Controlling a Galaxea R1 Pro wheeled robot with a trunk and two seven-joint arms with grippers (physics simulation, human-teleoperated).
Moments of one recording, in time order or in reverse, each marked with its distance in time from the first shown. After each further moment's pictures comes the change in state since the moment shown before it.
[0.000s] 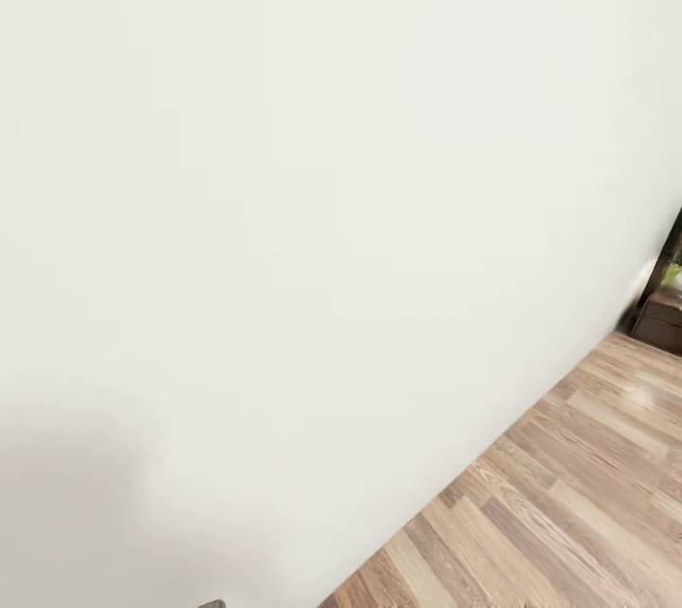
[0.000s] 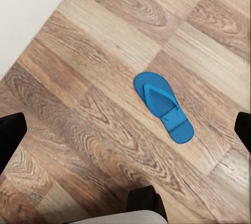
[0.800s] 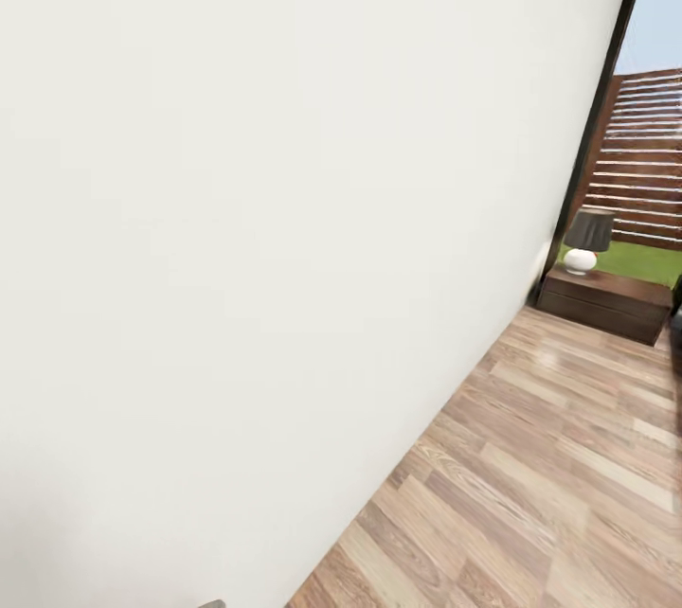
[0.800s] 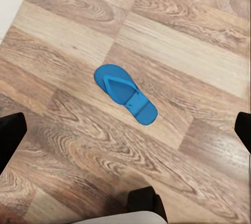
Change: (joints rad) left arm 0.000 0.000 0.000 0.000 0.000 0.000 0.000; right arm 0.000 -0.001 -0.001 -0.001 0.000 0.000 0.001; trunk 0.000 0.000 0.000
